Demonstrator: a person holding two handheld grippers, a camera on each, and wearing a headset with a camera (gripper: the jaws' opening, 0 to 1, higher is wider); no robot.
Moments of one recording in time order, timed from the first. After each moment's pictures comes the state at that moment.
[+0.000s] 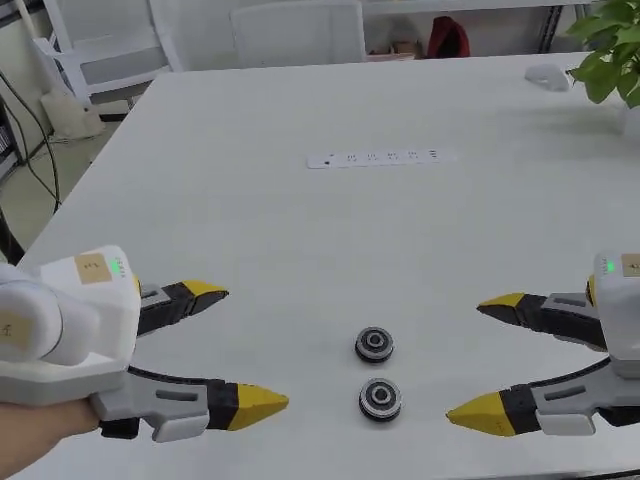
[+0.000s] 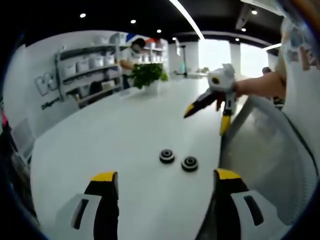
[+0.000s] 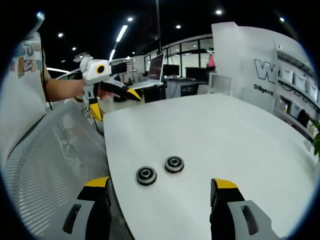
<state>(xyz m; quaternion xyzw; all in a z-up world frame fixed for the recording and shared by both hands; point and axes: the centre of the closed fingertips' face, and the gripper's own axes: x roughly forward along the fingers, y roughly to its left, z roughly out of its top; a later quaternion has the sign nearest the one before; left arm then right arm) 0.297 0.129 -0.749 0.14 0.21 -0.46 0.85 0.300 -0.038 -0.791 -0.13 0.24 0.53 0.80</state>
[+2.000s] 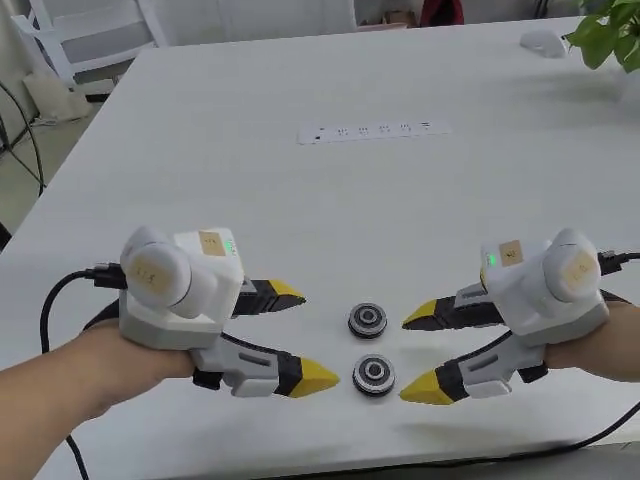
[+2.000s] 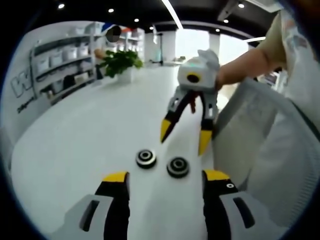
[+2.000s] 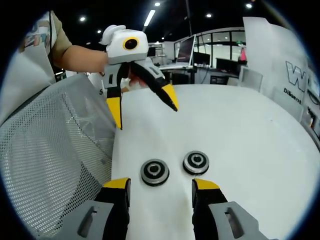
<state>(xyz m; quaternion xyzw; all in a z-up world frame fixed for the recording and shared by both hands) 0.309 0.066 -0.801 0.17 0.25 -0.55 0.78 0.299 0.002 -0.843 -0.19 0.27 0.62 0.71</state>
